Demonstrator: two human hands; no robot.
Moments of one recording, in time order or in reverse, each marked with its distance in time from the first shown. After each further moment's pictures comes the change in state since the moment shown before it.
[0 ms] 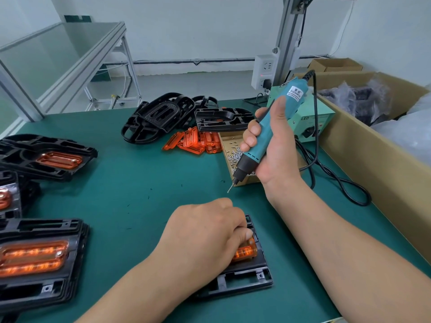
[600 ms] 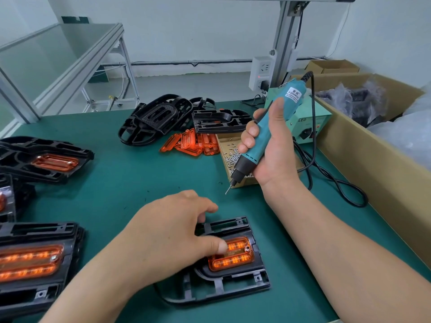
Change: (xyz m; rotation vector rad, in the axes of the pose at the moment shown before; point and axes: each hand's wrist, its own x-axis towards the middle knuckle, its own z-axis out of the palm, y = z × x) left_hand -0.004 -0.029 -0.034 -0.109 -0.214 -0.188; right_hand 0.000 -0.002 0.001 0.020 0.001 0.003
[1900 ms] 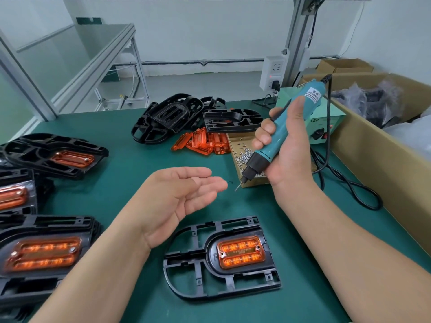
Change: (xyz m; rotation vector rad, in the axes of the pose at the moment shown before) left_hand 0.030 -0.032 0.007 -1.658 0.105 -0.243; right_hand -0.003 -0.001 0.004 0.066 0.013 -0.028
